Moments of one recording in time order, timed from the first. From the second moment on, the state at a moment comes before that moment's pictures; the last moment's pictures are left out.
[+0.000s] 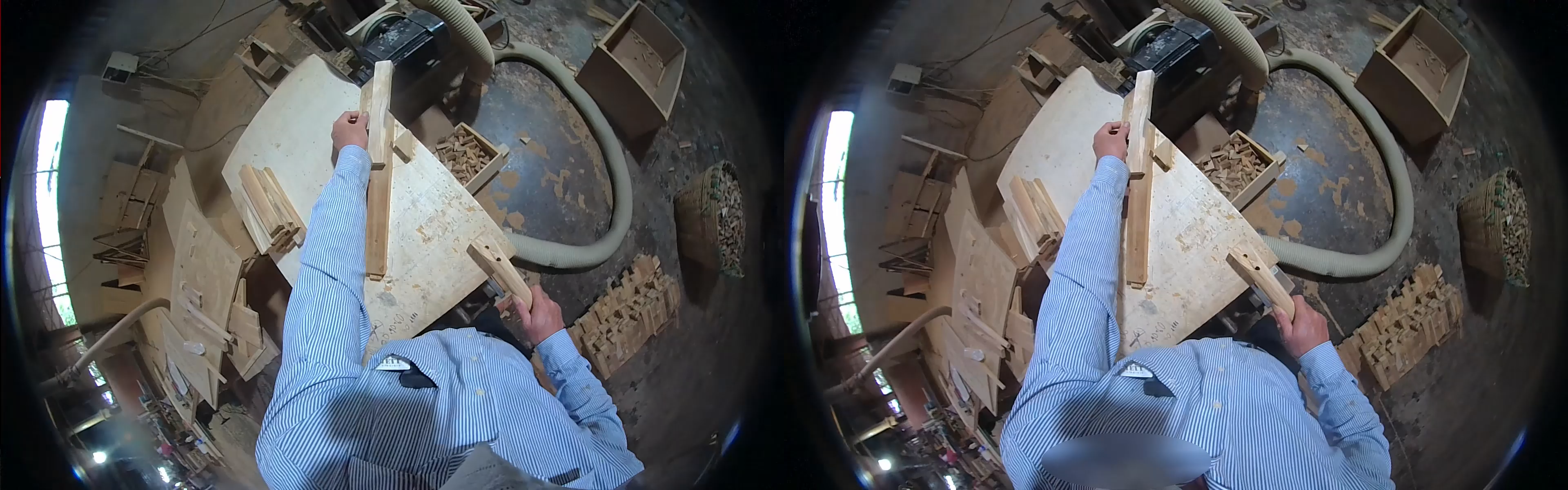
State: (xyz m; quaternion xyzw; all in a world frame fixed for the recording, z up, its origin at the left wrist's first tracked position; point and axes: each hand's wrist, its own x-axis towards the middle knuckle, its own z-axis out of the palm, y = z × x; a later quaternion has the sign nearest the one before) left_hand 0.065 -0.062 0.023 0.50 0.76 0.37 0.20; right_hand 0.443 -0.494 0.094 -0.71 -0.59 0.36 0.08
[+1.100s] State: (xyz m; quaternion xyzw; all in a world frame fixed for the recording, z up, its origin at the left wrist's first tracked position) left_hand 0.020 -0.012 0.019 0.53 0.76 0.32 0.18; right_hand 0.382 -0.452 0.071 -0.73 -0.59 0.33 0.10
